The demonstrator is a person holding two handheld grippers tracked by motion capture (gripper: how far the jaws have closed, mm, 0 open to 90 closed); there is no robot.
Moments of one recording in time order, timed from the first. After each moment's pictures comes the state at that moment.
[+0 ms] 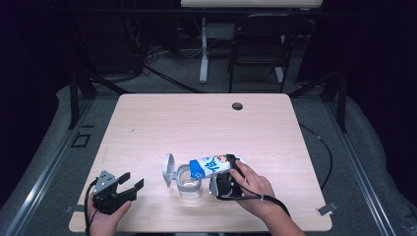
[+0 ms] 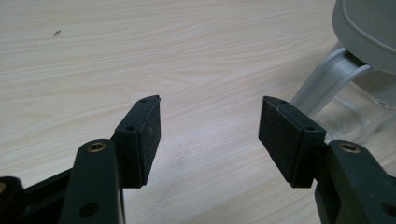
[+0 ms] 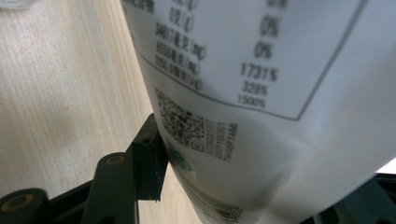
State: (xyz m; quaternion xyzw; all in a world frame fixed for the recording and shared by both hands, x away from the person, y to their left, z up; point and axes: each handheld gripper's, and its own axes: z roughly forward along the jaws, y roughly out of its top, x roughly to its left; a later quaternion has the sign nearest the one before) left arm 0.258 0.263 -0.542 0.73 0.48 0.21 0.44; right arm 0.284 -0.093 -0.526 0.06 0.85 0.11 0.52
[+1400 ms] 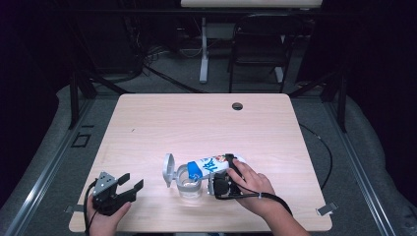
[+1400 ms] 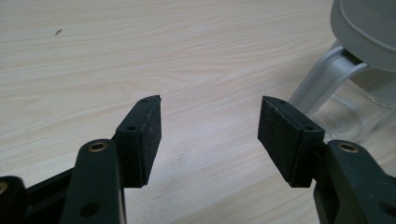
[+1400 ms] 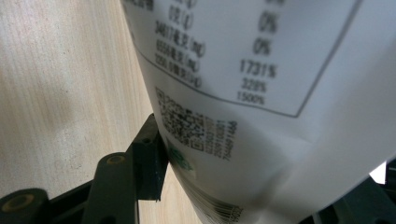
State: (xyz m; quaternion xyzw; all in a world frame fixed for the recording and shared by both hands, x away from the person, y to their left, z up) left arm 0.256 0.263 -0.542 0.73 0.48 0.21 0.44; right arm 0.285 -0.087 -0.520 0.03 0.86 0.07 0.51
